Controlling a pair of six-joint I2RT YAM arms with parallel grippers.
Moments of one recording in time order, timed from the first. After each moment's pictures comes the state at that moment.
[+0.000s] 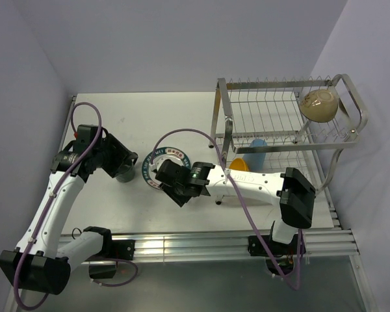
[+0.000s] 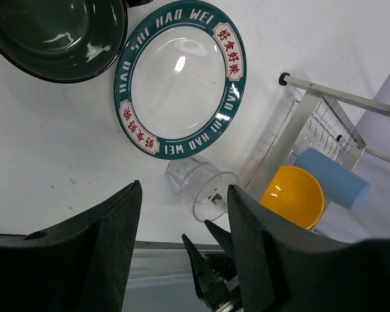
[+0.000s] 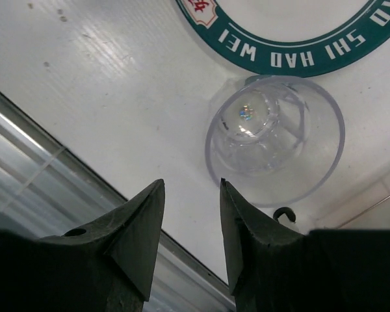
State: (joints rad) left arm -0.18 1.03 1.06 -0.91 0.14 -0.99; right arm 1.19 1.67 1.34 -0.78 0.20 0.27
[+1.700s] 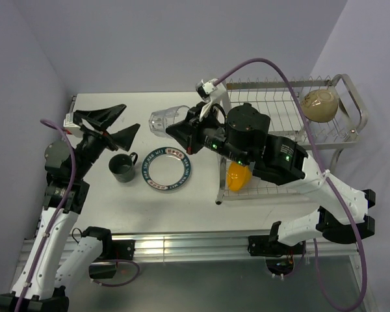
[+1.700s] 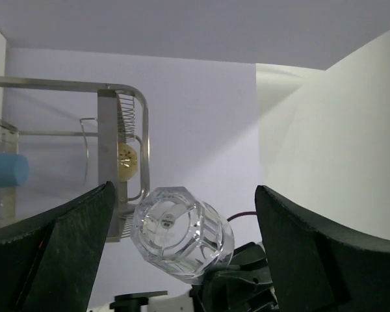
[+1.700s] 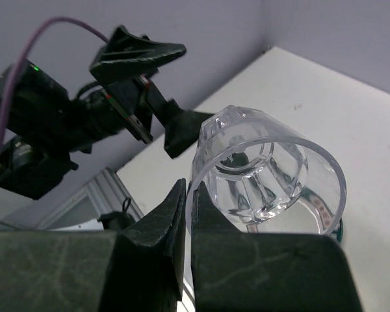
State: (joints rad) left arm -0.18 0.71 0.87 0.03 0.36 -1.76; right arm 1.16 1.33 1.82 -0.60 0.26 0.32
